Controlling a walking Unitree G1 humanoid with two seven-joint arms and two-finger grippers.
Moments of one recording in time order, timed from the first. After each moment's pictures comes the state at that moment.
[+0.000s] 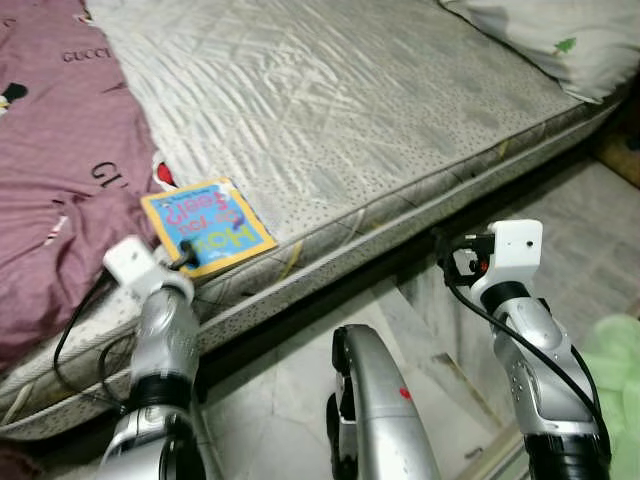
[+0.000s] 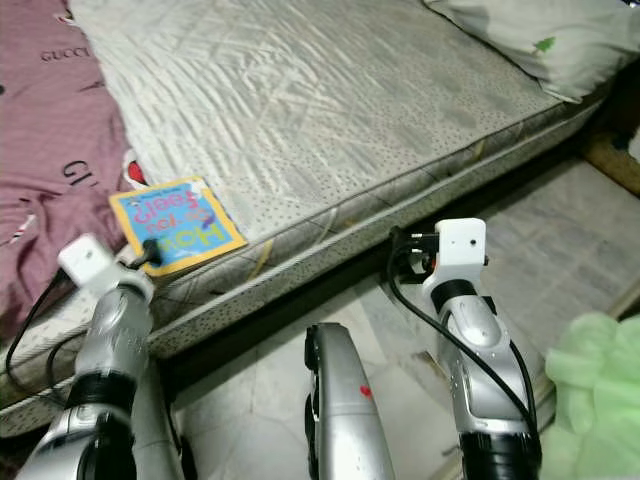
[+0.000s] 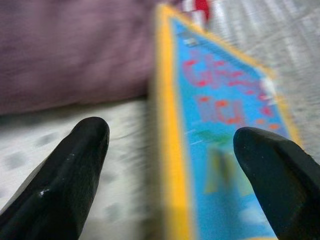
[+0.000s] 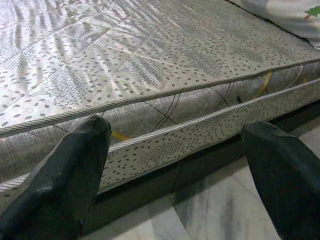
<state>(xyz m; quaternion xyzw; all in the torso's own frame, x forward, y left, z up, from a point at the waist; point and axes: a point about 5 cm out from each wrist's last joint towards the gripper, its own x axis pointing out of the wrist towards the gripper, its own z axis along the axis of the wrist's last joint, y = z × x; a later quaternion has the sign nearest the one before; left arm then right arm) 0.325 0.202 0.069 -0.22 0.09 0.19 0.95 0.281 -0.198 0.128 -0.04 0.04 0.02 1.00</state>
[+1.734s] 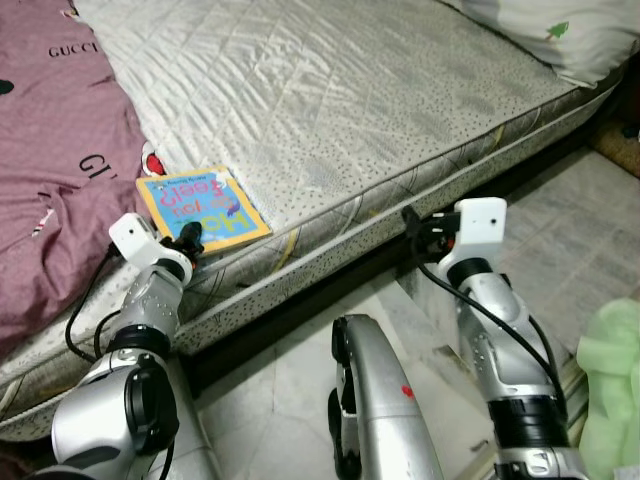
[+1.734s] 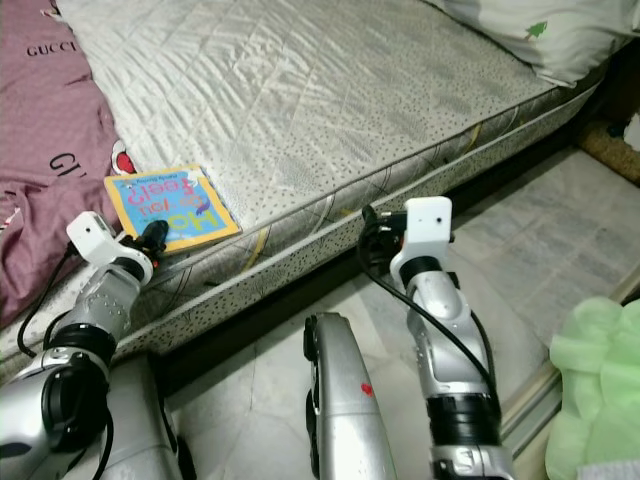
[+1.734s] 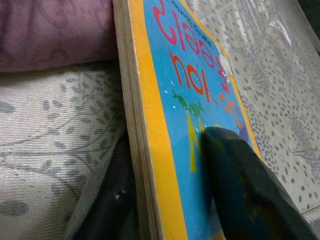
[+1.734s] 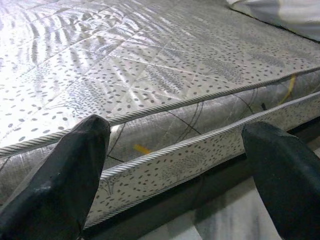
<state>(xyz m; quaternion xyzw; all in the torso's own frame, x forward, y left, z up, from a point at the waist) 0.351 0.219 0.073 -0.31 0.12 0.08 0.94 0.314 -0.162 0.131 -0.01 0.01 0.05 1.00</state>
